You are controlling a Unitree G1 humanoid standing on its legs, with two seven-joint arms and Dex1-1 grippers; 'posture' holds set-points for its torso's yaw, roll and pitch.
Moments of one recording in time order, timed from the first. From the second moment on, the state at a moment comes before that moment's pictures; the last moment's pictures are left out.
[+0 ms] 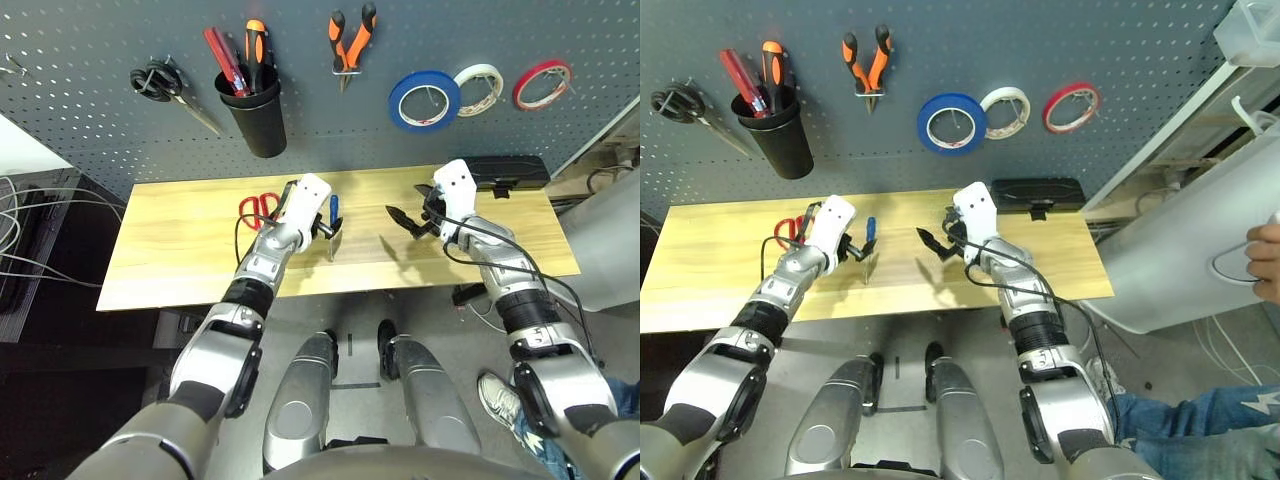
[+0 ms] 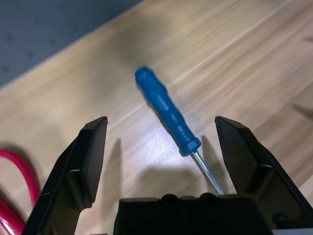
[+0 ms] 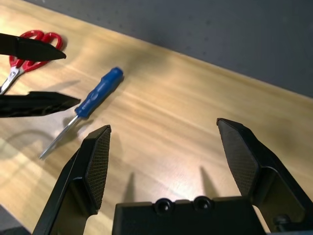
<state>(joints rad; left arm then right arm) -0.75 0.16 -0.07 0.97 0.08 0.11 -0.29 -0.55 -0.26 0.08 0.51 0.06 0.14 0.60</state>
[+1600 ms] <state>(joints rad) -0.48 0.17 -0.02 0.59 0.04 -0.14 -0.22 -0.65 -0.27 0.08 0.55 0.04 0.10 0.63</state>
